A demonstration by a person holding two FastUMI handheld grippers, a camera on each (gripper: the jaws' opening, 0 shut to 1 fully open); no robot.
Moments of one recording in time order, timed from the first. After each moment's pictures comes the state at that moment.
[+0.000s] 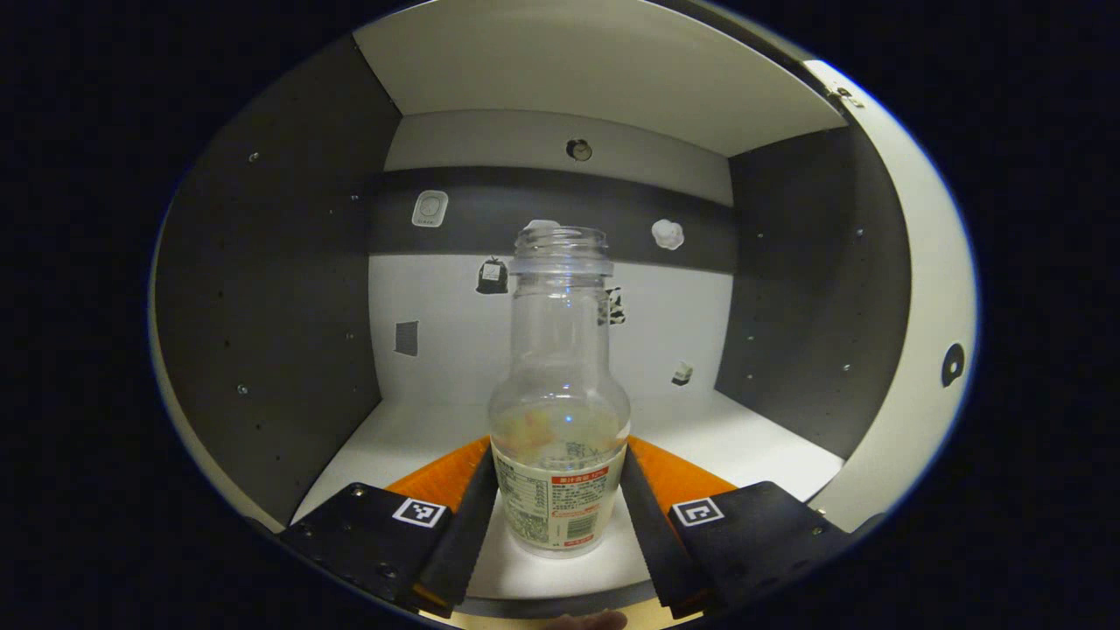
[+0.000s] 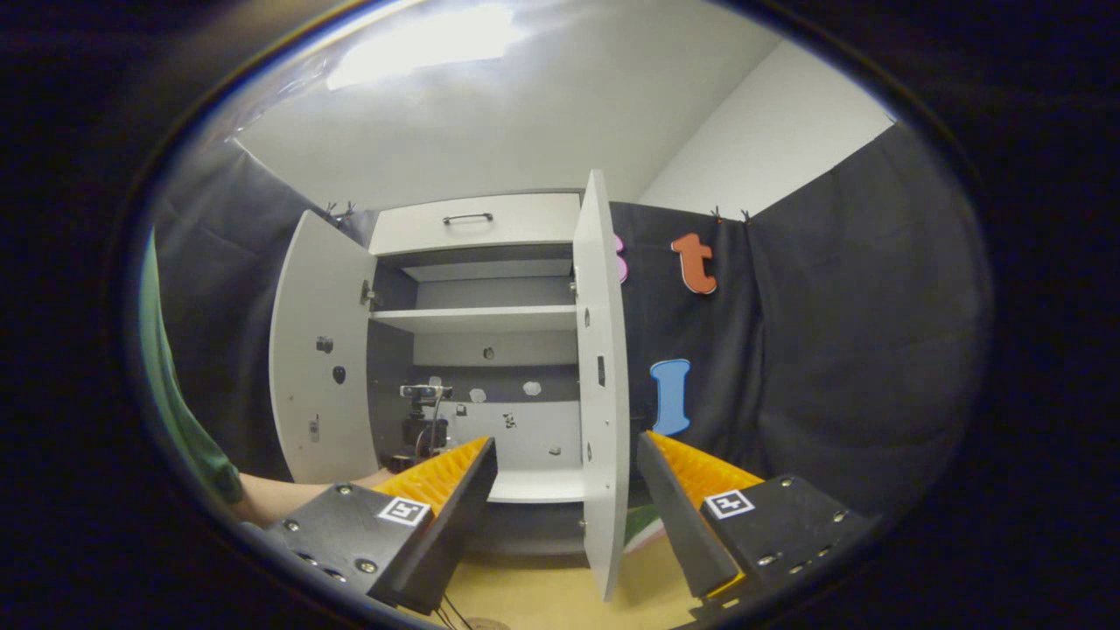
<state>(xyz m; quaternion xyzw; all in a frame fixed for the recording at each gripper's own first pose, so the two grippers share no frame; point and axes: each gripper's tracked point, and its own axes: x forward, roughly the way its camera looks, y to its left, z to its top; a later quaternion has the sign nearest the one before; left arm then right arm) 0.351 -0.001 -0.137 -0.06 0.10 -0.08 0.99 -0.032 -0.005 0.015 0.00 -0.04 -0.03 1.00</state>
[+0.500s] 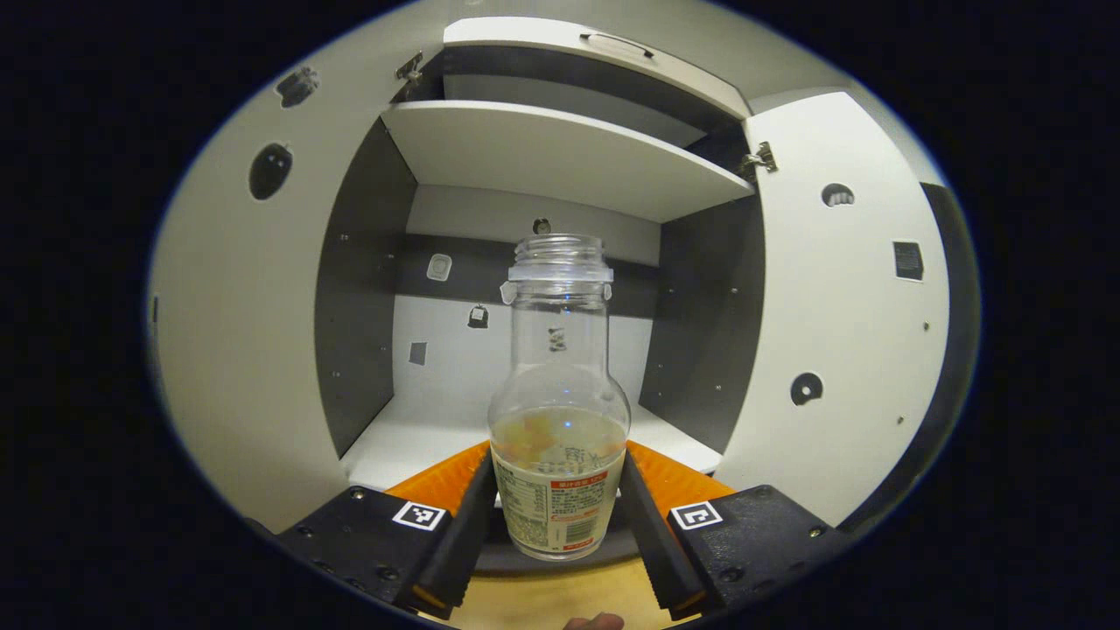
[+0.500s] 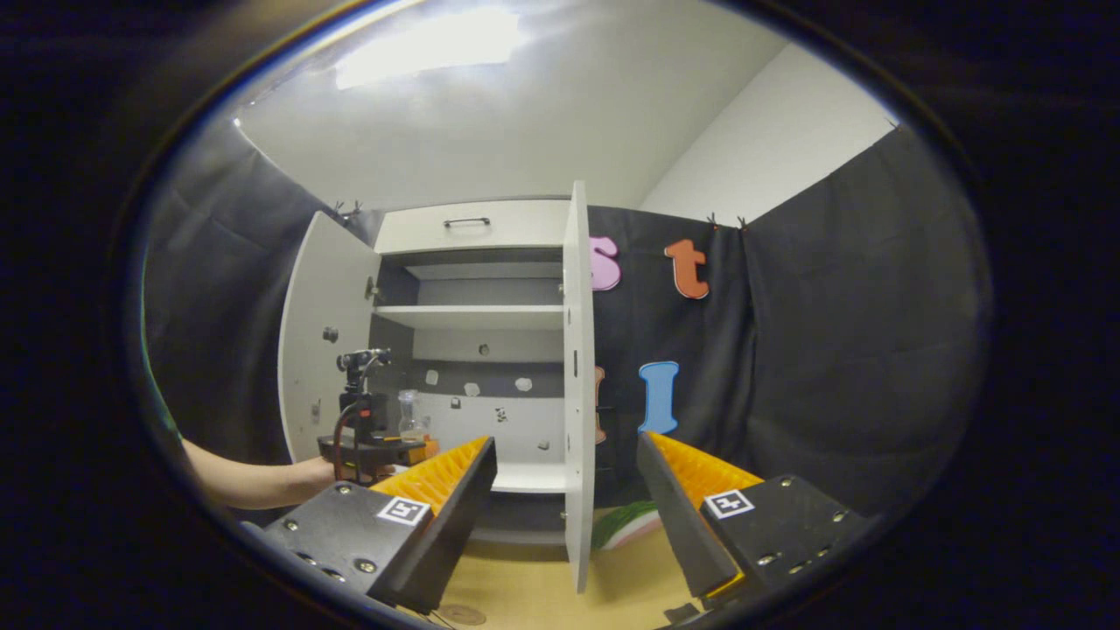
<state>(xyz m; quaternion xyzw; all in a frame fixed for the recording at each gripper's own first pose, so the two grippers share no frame) 0.180 -0.020 -0.092 -0.06 0.05 -0.11 0.99 -0.065 -0.029 0.004 0.00 -0.05 -0.01 1.00</state>
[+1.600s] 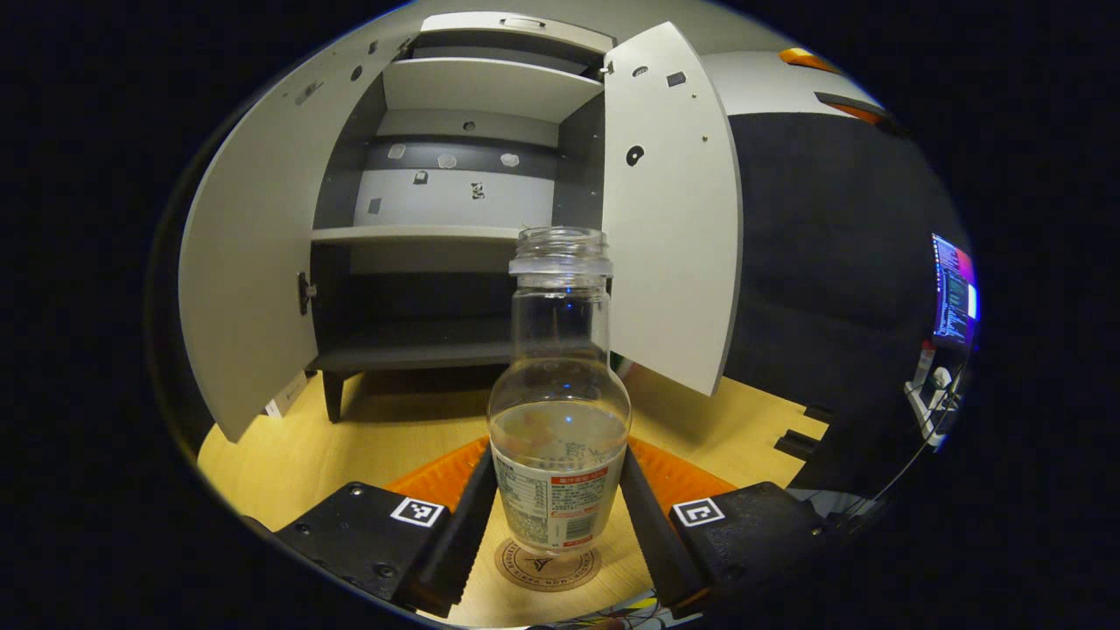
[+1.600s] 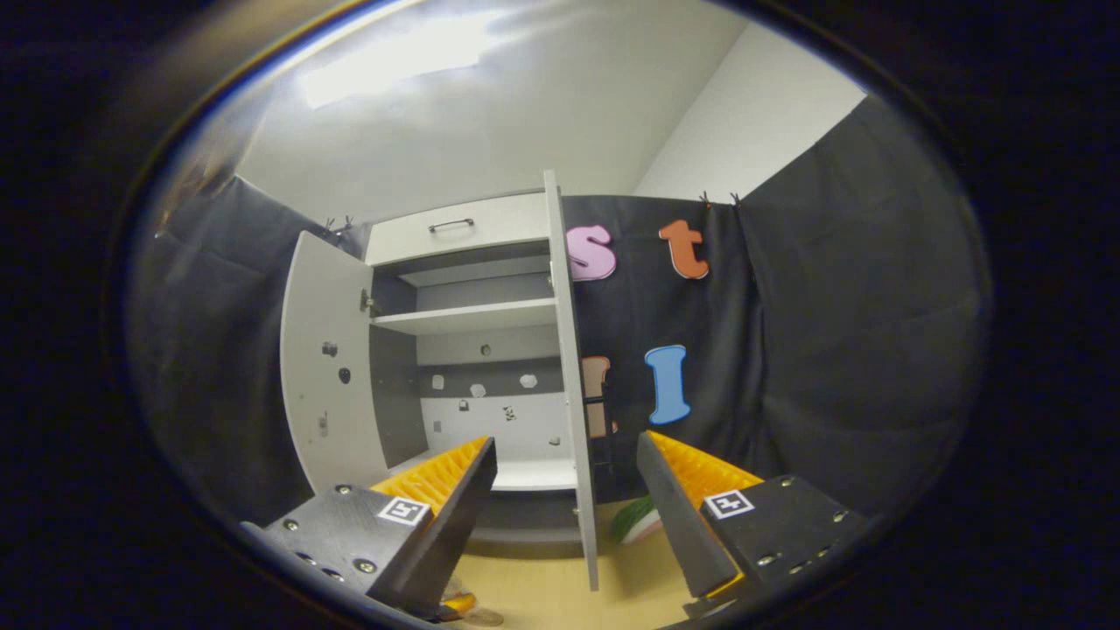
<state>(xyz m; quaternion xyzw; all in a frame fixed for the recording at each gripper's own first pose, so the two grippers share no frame) -0.027 -0.108 -0.377 -0.03 0.13 -0.20 0.97 -0.048 -0.049 -0.013 0.05 -0.03 0.01 1.00</state>
